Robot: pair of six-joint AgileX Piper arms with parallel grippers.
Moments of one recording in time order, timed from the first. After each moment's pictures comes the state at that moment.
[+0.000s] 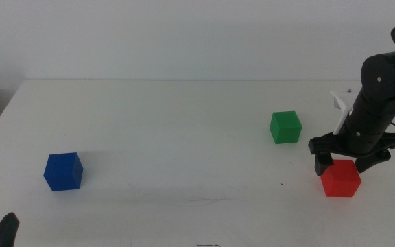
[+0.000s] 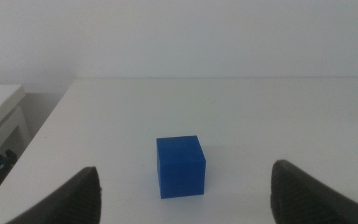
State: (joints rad) left arm -0.05 -0.01 0.03 -0.06 0.18 0.02; right arm 0.21 1.85 -1.27 -0.03 0.94 0.15
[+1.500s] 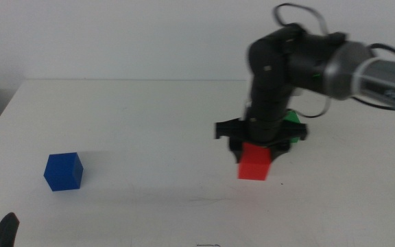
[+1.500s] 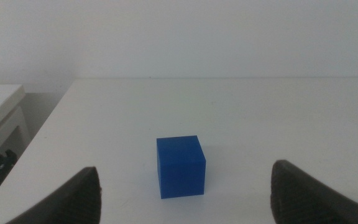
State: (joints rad) left arm -0.05 -0.01 0.03 -0.06 0.18 0.02; right arm 0.60 1.99 -1.65 -0.08 1.16 0.65
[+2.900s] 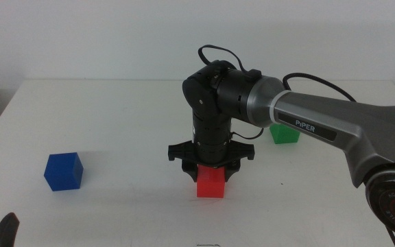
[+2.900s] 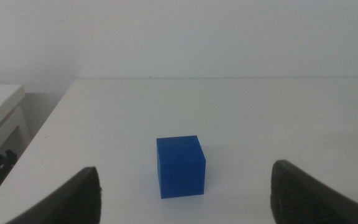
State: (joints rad) left arm -0.05 -0.01 0.03 -0.06 0.18 0.02; right arm 0.74 2.24 -1.87 -0.08 1.18 0.77
